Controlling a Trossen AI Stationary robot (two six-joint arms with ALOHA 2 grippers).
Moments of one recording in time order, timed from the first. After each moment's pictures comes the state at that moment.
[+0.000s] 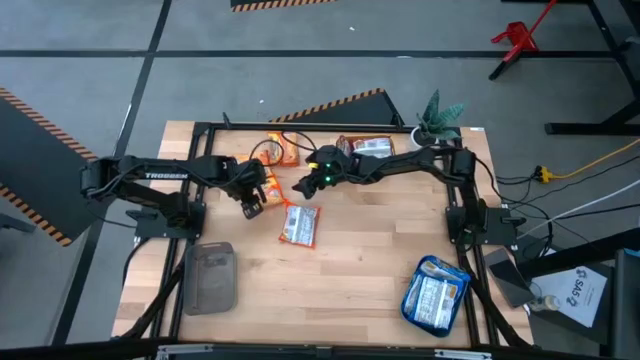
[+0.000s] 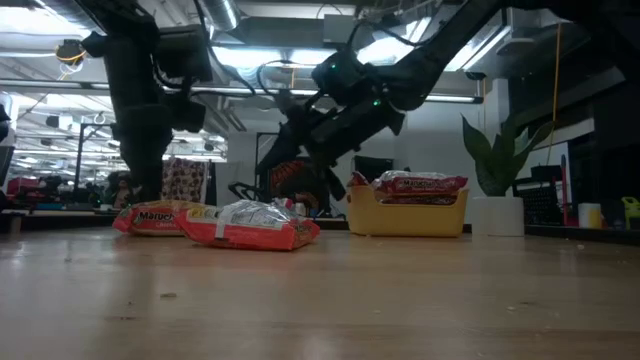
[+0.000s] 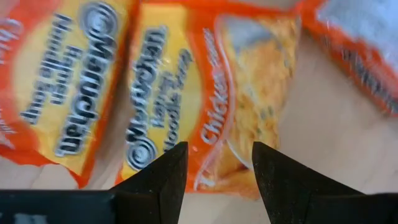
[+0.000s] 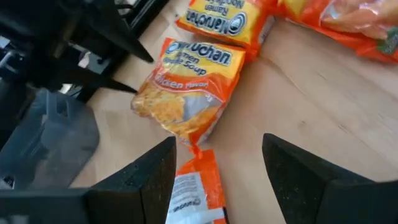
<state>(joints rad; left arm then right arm) 0.31 1.19 0.67 -0.71 -0.03 -0.30 -0.26 2.07 1.28 0.22 -0.25 0.65</state>
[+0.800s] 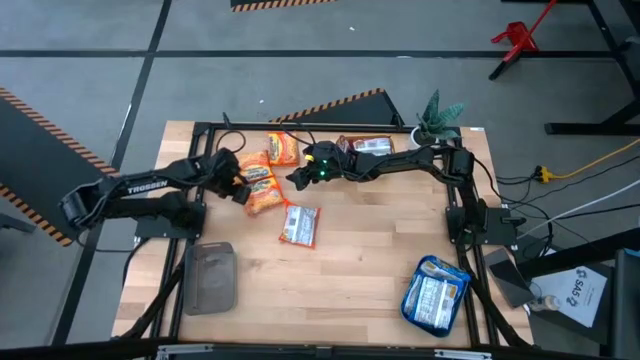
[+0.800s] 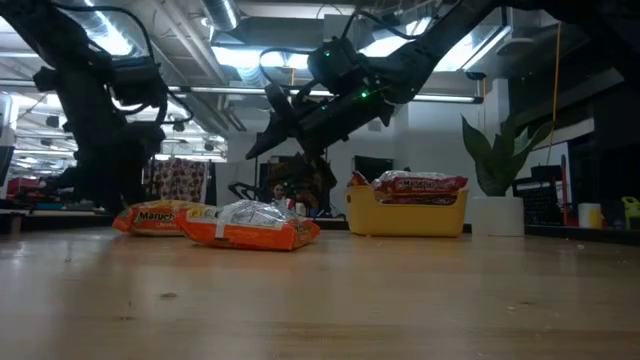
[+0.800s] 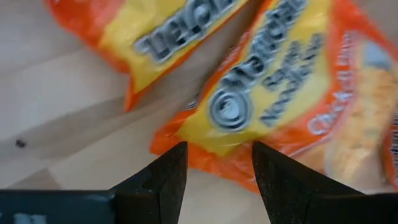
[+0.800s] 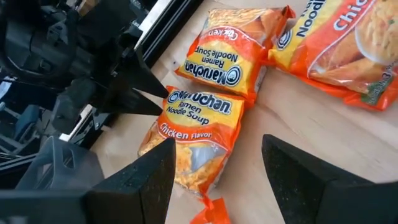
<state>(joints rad) 0.65 0.92 0.35 -0.56 0.17 -0.57 -0.26 2.08 1.36 0.23 -0.14 0.73</state>
